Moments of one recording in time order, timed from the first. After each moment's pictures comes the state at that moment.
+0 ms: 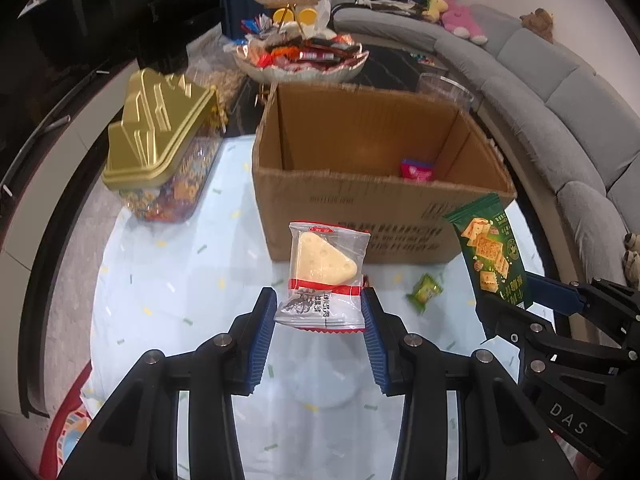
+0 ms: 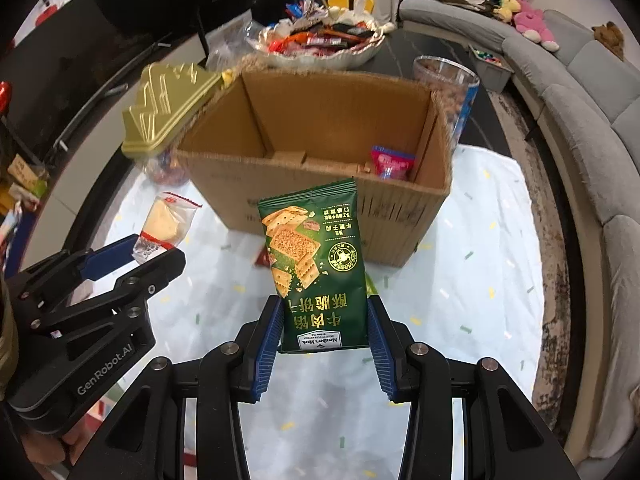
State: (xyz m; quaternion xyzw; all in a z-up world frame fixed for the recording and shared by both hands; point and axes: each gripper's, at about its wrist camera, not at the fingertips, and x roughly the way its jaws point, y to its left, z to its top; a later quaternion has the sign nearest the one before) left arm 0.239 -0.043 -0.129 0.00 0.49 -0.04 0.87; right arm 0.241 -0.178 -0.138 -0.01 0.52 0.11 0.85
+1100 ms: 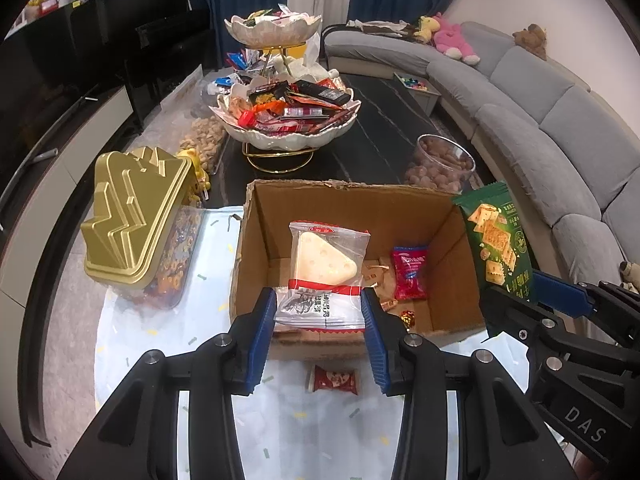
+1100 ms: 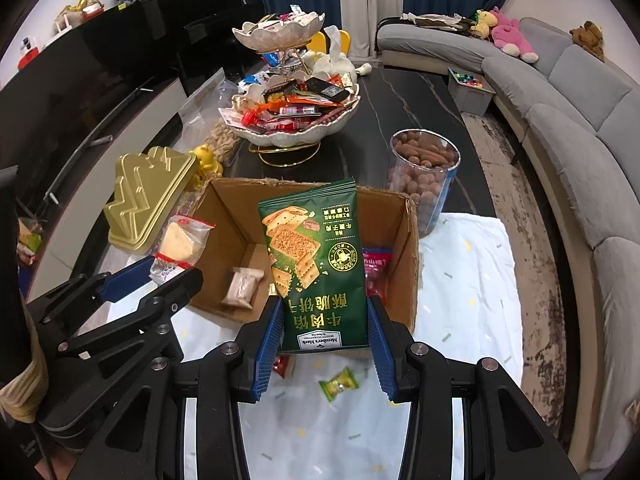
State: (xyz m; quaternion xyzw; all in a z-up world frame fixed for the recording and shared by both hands) left arm 0.328 -0.053 -0.091 0.00 0.46 -0.06 0.88; right arm 0.319 -0.192 -0.085 0.02 0.48 0.08 0.87
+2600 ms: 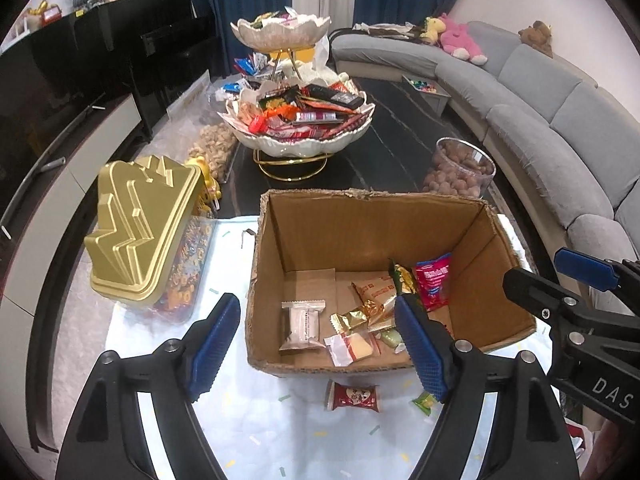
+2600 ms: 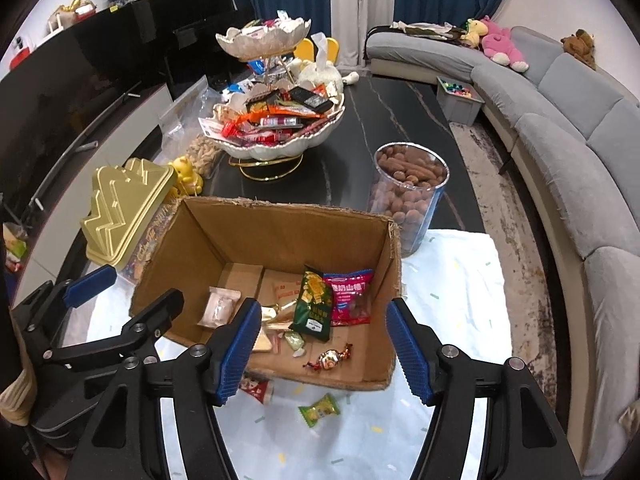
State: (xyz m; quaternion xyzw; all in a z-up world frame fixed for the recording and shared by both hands) left arm 0.340 -0.049 -0.096 0.02 0.45 -0.04 0.89; right arm 0.338 -0.199 -0.085 0.00 0.46 0.05 0.89
